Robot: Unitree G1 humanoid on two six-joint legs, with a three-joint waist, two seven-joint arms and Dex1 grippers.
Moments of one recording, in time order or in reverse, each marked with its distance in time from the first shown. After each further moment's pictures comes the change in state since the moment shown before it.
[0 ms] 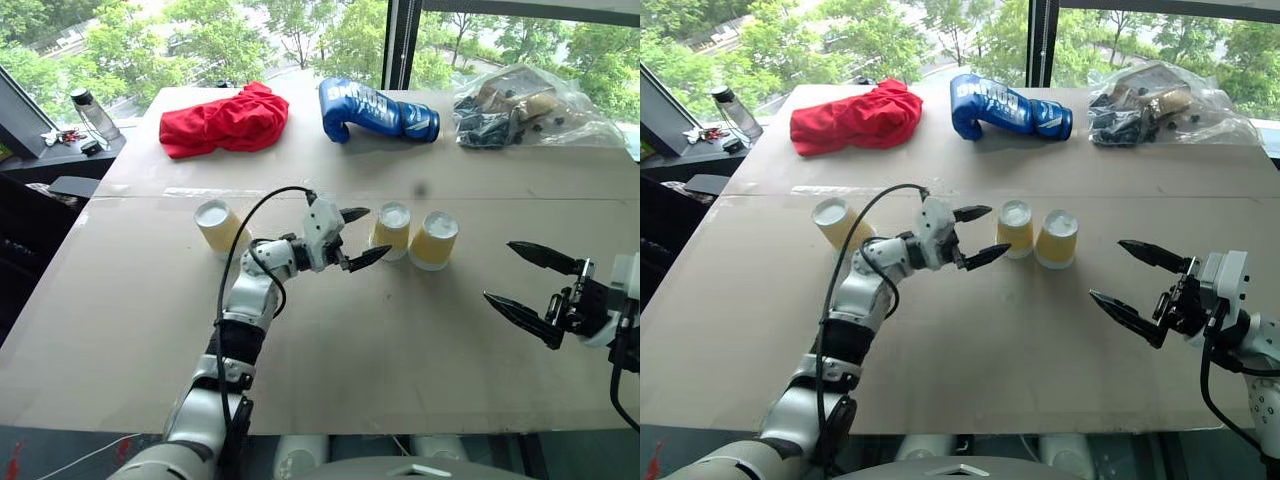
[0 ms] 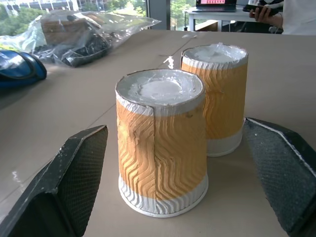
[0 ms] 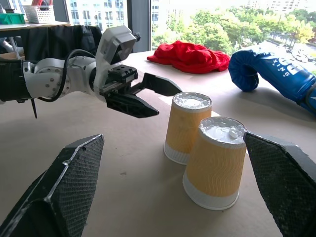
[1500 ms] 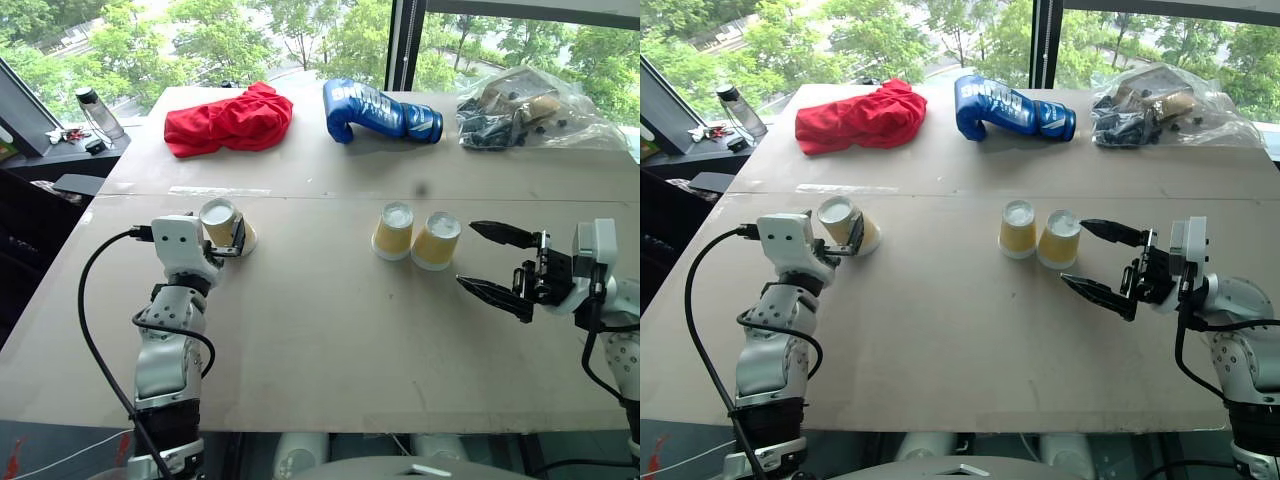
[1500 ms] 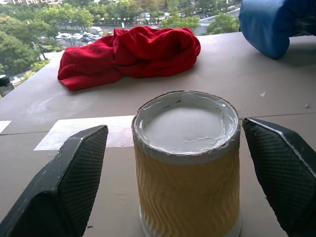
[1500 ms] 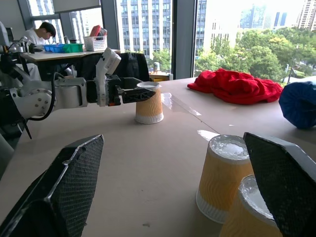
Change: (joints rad) left arm 0.337 0.015 0.361 -0.305 0.070 0.175 0.726; right arm -0.253 0.023 0.151 0.109 0.033 0.060 0.085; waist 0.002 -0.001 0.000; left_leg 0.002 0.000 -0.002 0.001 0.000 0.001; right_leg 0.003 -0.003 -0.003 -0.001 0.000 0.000
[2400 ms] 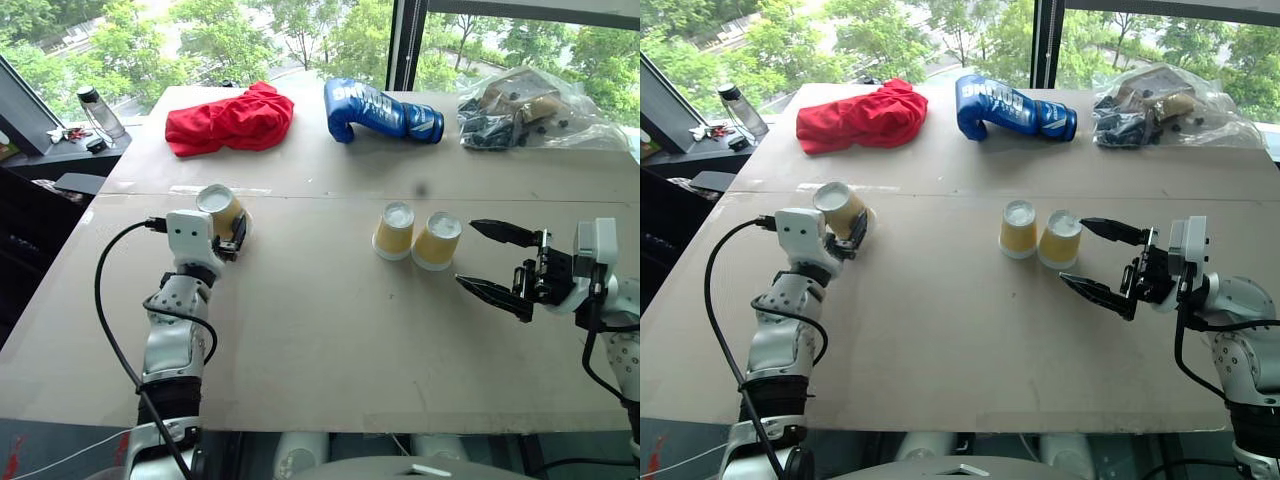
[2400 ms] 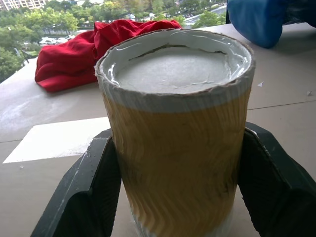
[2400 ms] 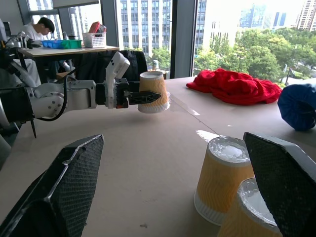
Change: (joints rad) left arm -0.111 0.073 -0.029 0.223 -0.004 -0.171 -0.094; right arm 0.001 -0.004 -0.004 -0.021 -0.005 0.003 -0.020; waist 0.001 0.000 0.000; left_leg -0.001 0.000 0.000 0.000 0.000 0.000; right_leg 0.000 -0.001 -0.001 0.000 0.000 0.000
